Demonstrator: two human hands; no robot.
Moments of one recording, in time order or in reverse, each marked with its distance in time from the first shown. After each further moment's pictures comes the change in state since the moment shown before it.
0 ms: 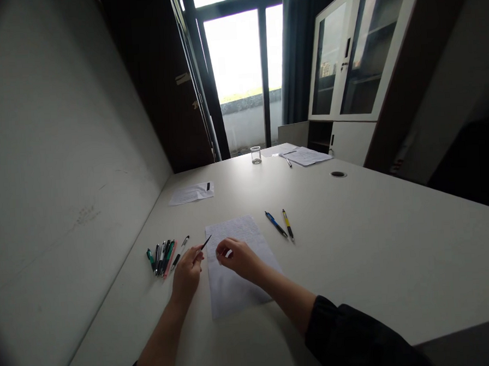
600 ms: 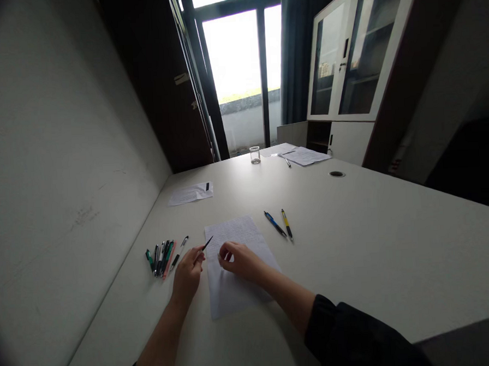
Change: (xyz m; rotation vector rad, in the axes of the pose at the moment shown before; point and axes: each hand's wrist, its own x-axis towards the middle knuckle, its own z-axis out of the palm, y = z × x) left_hand -0.001 0.001 0.001 -0.047 -0.030 0.019; right_hand -0.005 0.000 -0.005 -0.110 -0.083 0.068
